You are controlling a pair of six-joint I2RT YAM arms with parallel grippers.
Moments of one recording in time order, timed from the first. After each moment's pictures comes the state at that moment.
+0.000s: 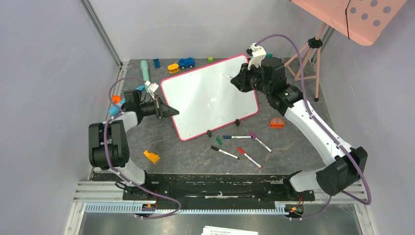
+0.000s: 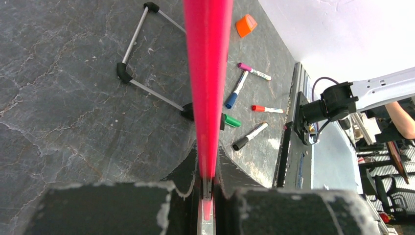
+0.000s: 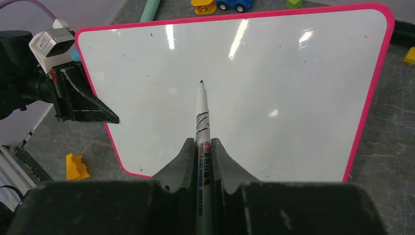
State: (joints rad) left arm 0.13 1.62 0.79 0.15 1.29 -0.08; right arm 0.47 1.38 1.36 -0.31 -0.18 0.22
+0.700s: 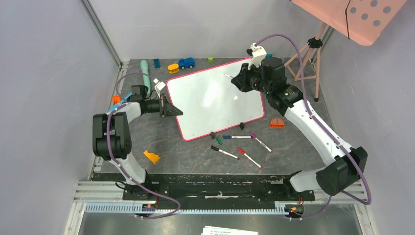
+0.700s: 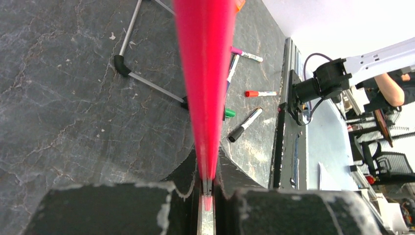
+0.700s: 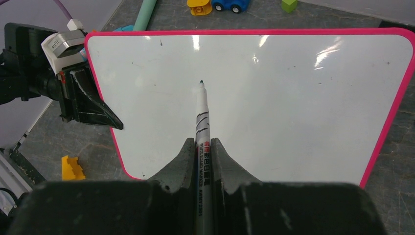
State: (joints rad) left arm 0.07 1.73 0.95 -0.18 1.33 0.18; right arm 0.47 1.38 1.36 -0.31 -0.16 0.21
